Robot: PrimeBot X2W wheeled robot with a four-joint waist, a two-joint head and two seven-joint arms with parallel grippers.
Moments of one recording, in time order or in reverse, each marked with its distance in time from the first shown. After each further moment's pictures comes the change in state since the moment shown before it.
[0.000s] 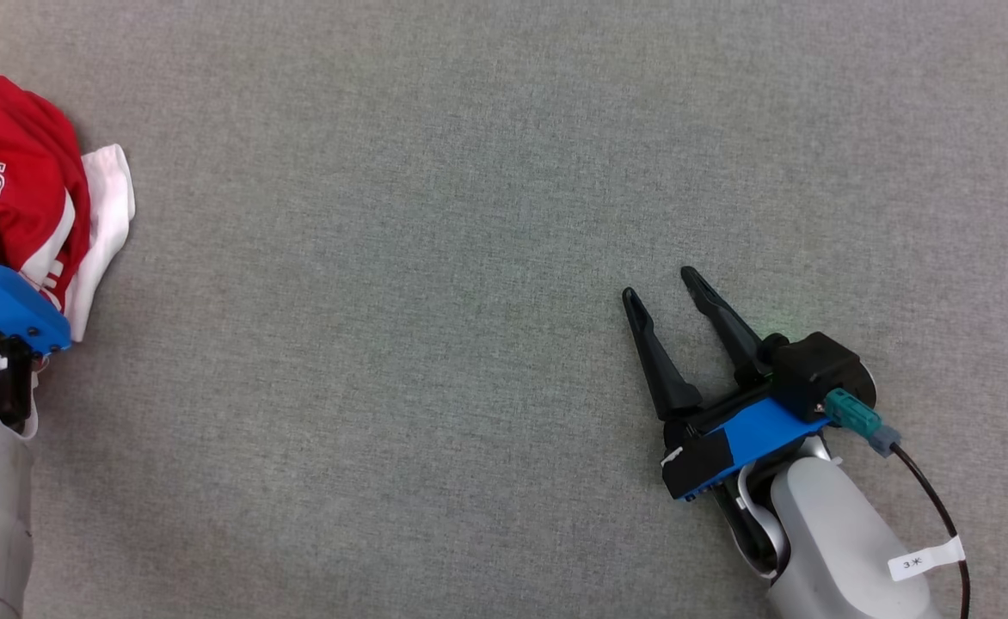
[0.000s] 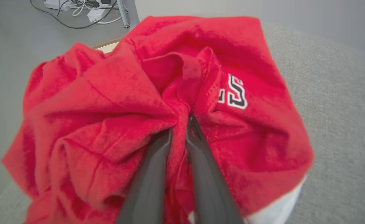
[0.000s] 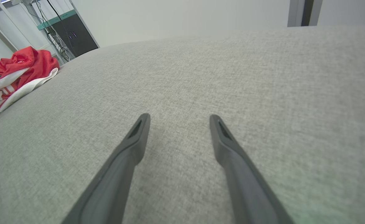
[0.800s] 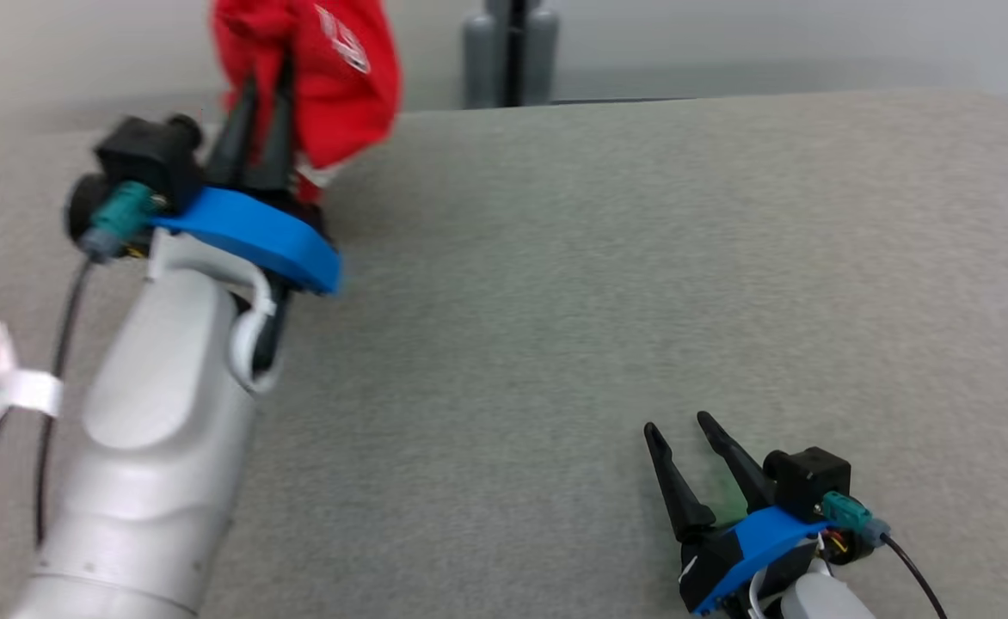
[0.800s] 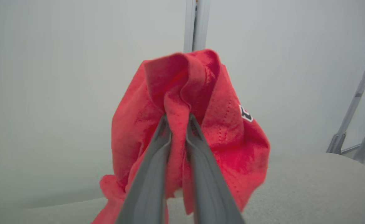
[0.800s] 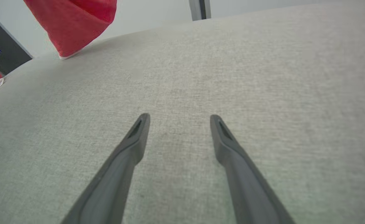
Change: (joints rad) left arm 0.047 -0.188 -0.402 -0.470 -0.052 0.000 -0.162; right arm 0.172 -0.015 0.021 0.084 0.103 -0.007 0.018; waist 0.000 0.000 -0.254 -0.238
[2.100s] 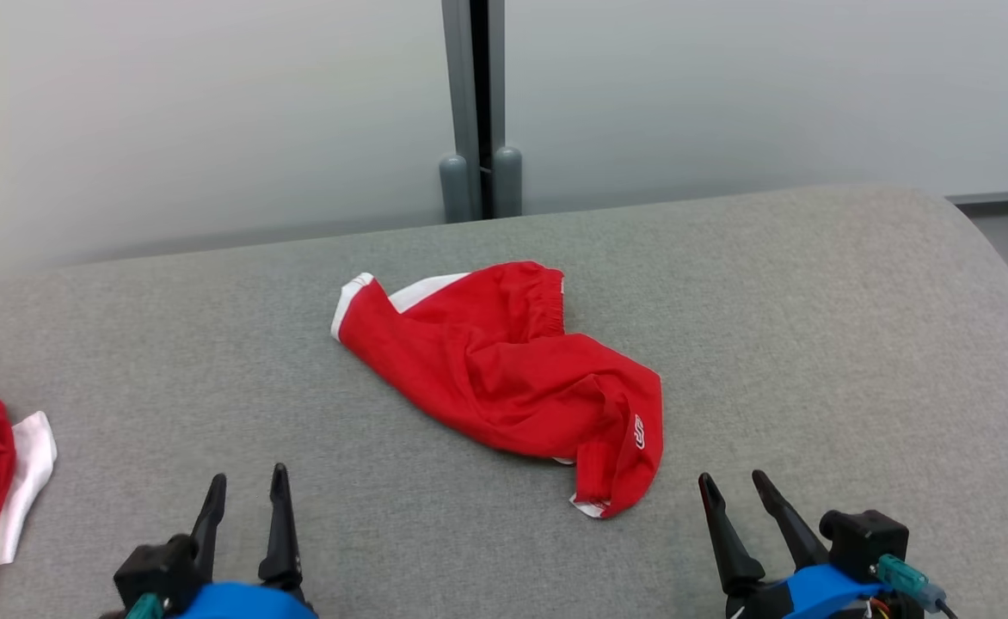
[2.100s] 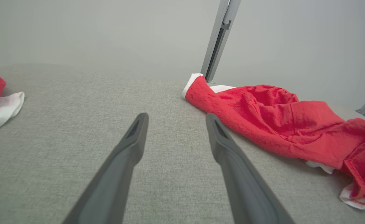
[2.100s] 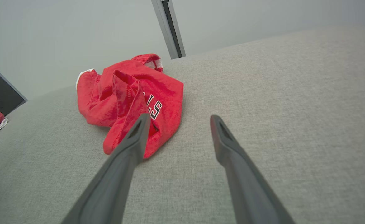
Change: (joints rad) left arm 0.767 -0.101 0.272 -0.239 0.119 0.035 0.000; right arm 0.144 0.000 -0.108 -0.070 0.023 0.000 0.000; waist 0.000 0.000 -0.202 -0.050
